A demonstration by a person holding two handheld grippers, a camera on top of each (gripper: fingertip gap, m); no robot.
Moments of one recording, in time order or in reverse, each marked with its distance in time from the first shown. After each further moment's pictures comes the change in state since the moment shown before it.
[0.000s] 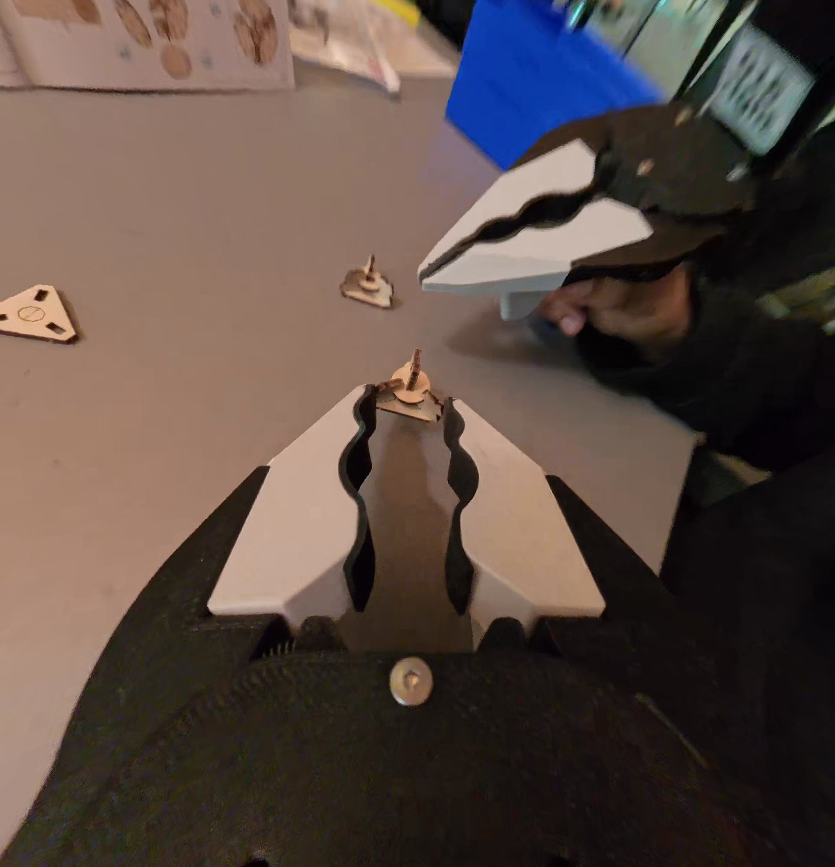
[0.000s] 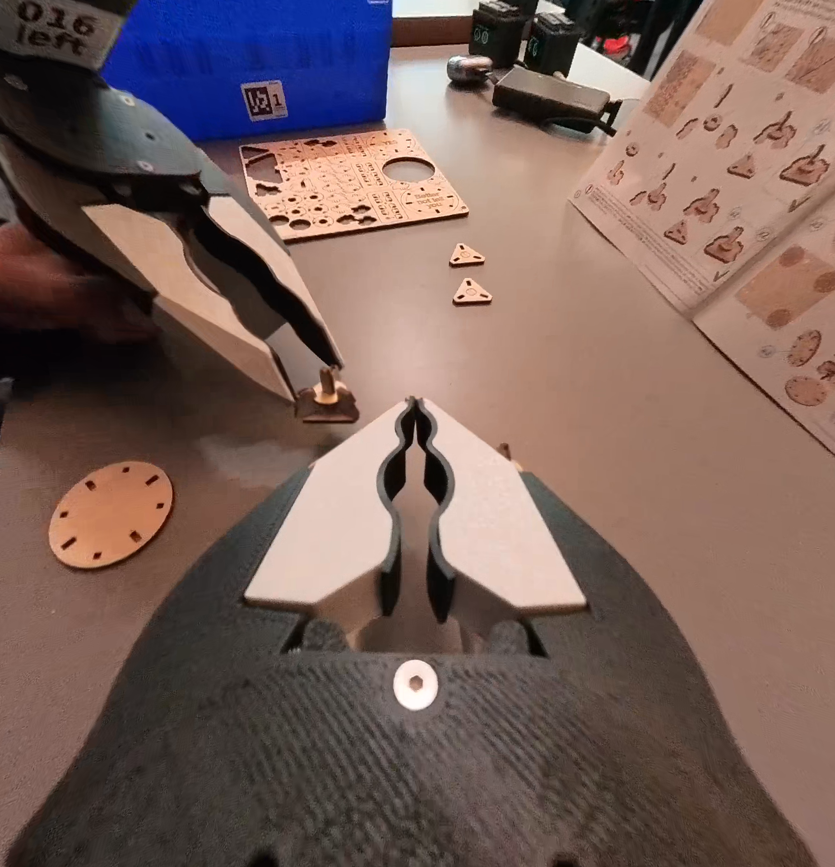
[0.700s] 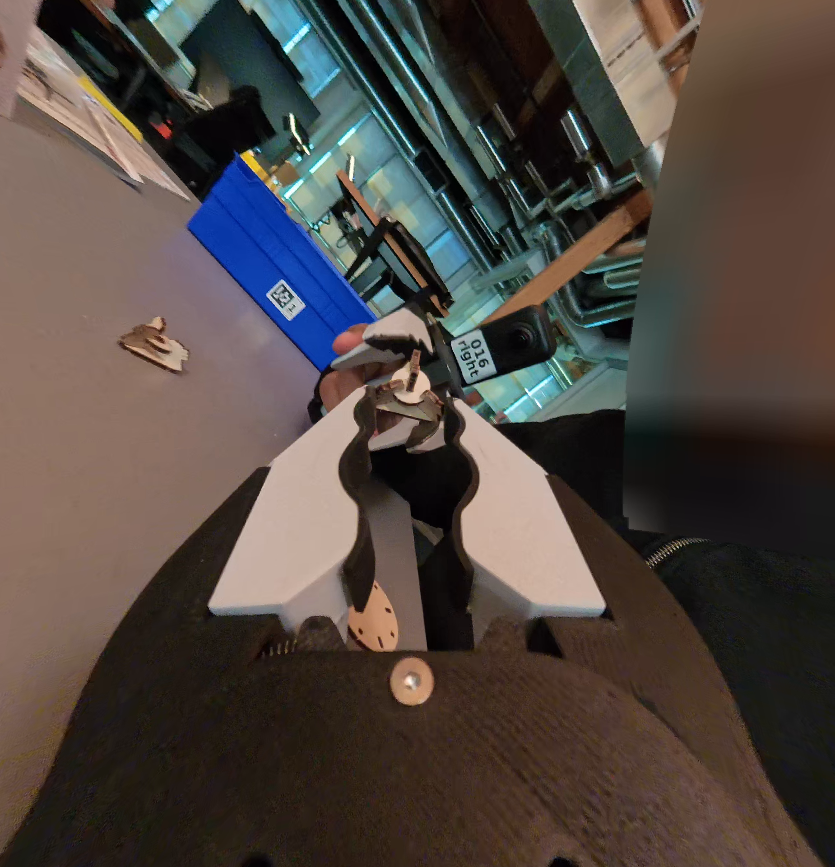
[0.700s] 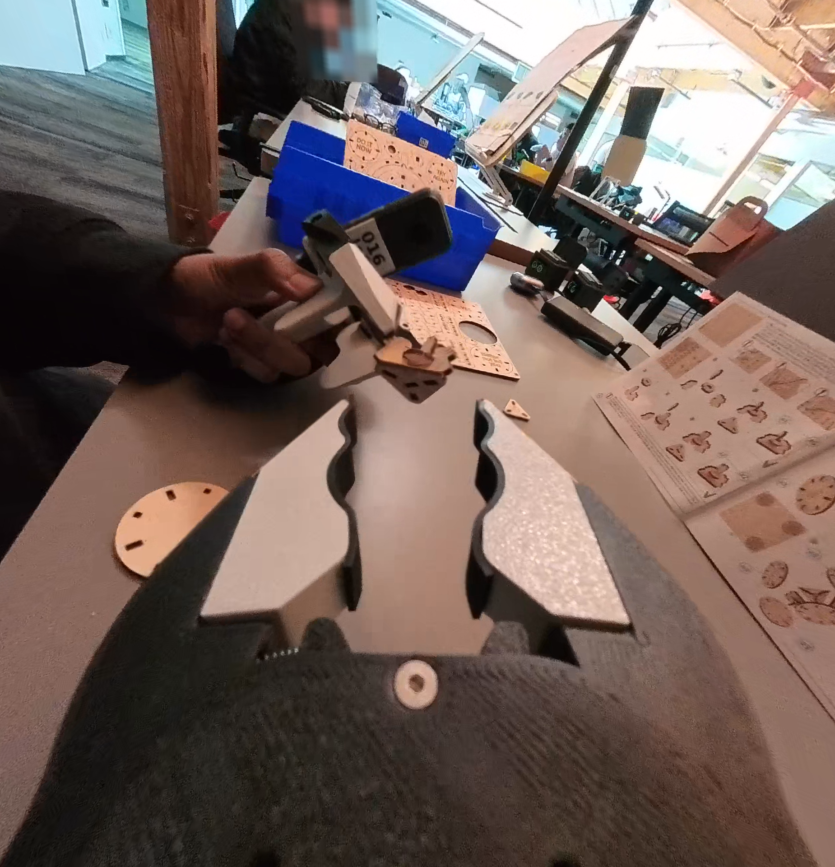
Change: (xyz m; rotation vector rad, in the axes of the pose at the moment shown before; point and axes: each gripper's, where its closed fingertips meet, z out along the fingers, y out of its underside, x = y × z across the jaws) left arm 0.041 -0.040 -0.044 0.286 0.691 -0.406; right arm -0.064 -0.043 -0.012 0.305 -0.086 -0.340
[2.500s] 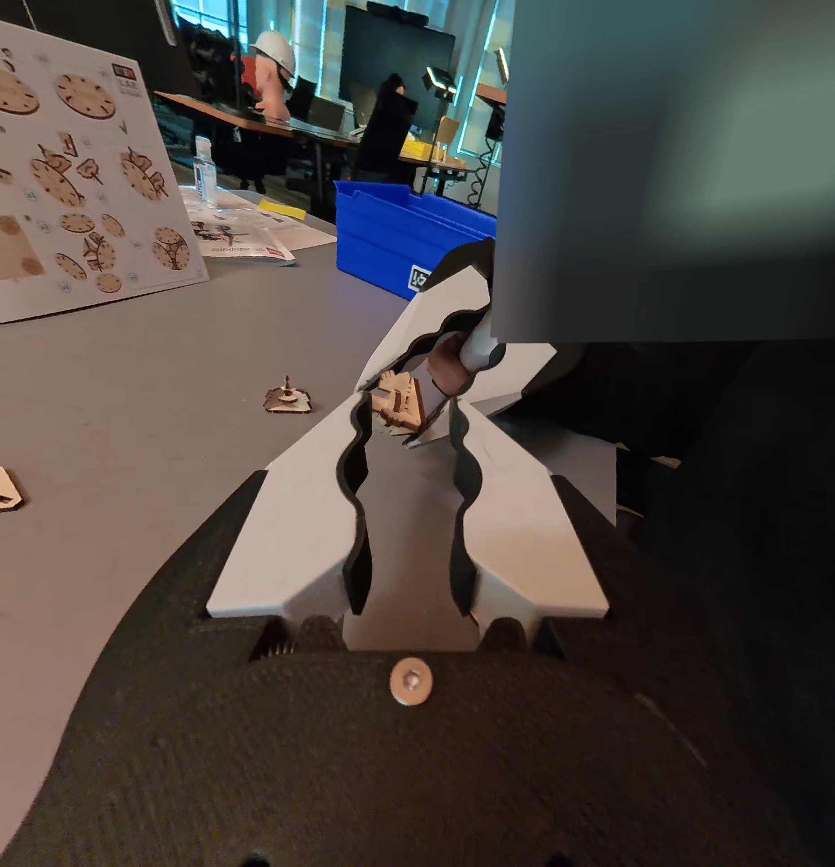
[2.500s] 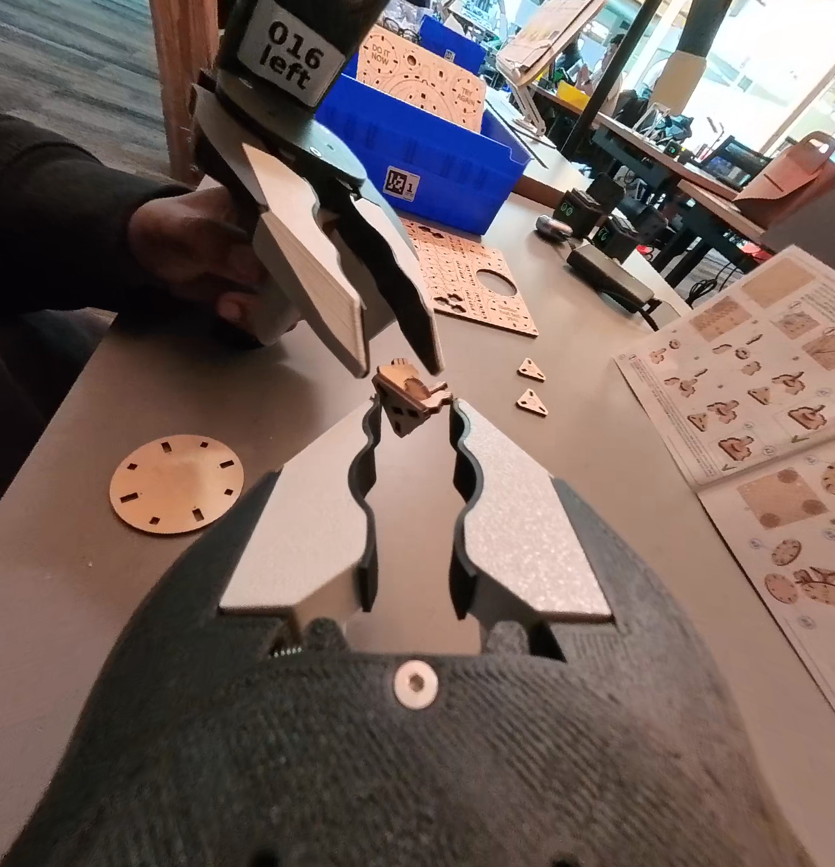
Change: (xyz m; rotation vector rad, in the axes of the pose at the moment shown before) left arm -0.013 0.016 0.017 -0.146 -0.407 0.660; right arm -0.003 0.023 0.003 -0.134 -0.046 -0.019
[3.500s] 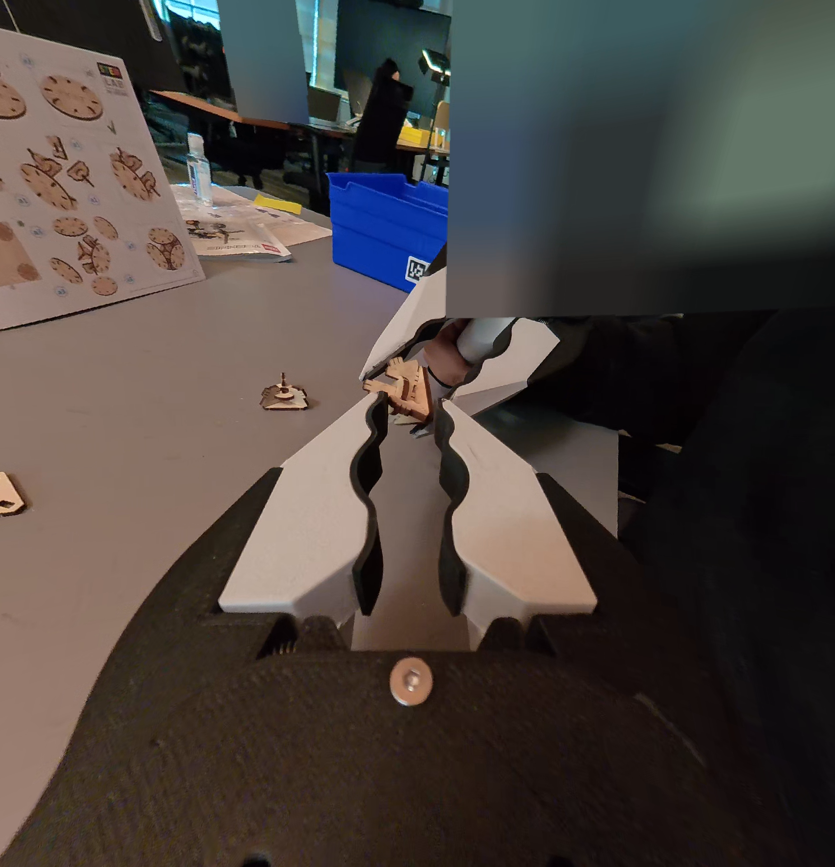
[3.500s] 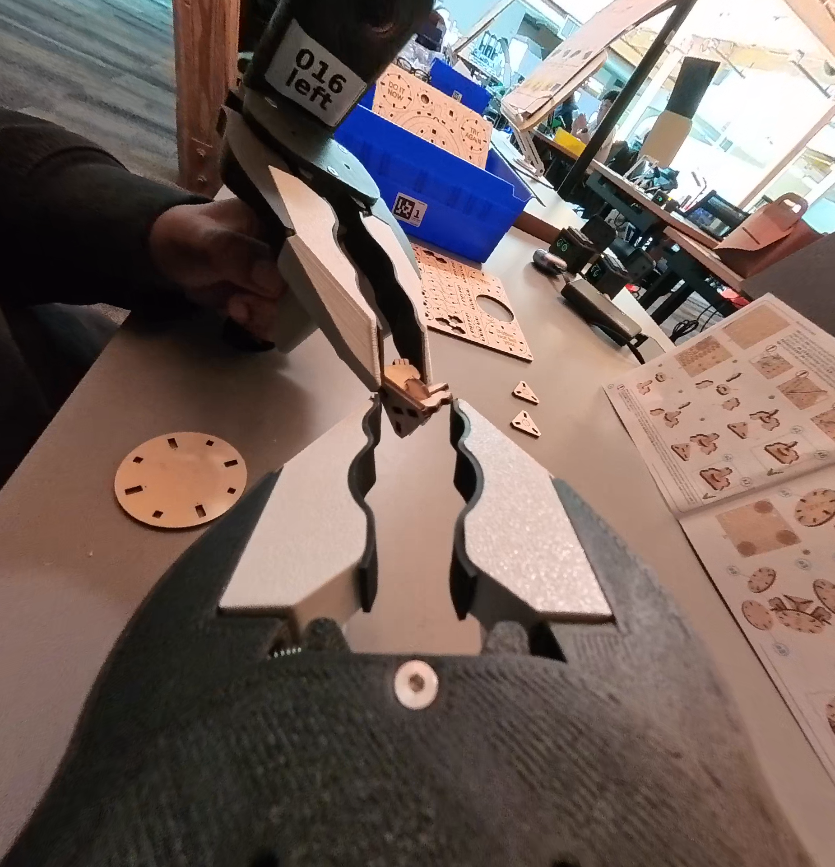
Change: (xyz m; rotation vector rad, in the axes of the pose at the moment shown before) left arm 0.004 0.002 -0.001 -0.021 0.001 0.034; right arm -0.004 -0.007 -0.005 0.051 -0.003 -0.063
